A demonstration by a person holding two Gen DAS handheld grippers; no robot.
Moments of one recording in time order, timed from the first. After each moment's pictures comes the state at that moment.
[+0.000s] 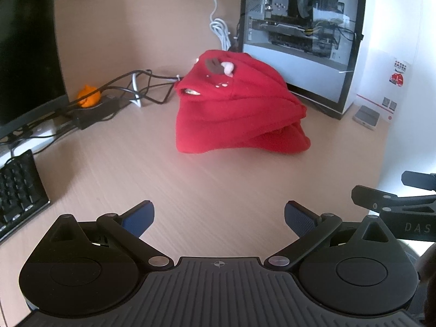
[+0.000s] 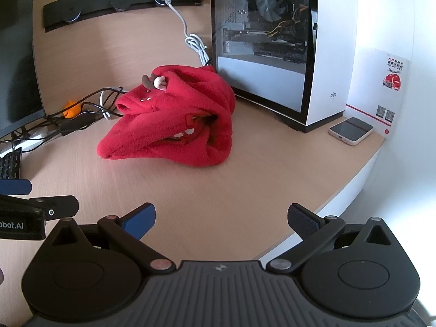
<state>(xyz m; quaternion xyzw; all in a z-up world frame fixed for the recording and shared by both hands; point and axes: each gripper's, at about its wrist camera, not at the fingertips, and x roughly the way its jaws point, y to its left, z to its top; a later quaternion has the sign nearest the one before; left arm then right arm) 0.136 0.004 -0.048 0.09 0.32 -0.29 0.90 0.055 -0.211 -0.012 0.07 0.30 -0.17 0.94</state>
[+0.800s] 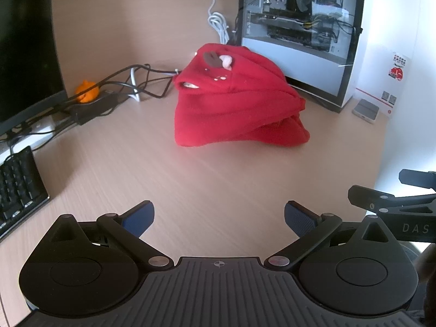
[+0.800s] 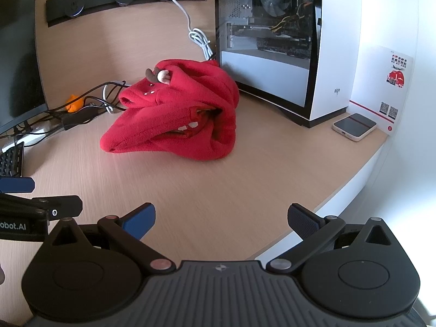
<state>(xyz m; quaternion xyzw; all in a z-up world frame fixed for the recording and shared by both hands) 0.134 0.003 -0.050 0.10 0.34 -0.29 0.89 0.056 -0.211 -0.015 0.07 0.31 -0.17 0.93</state>
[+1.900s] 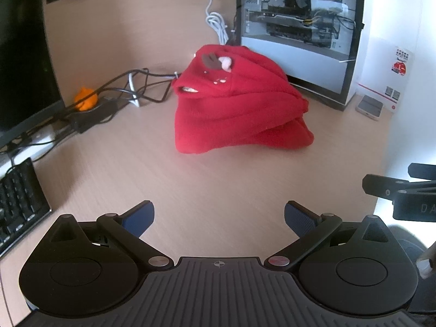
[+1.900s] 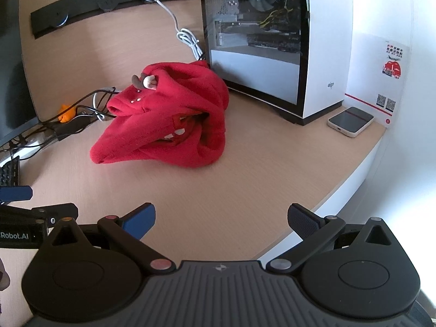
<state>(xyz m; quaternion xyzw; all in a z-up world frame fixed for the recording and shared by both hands) 0.144 -0.009 -0.047 0.12 0.33 -0.28 0.89 0.065 -0.237 -0.012 0.10 0.32 -0.17 0.93</state>
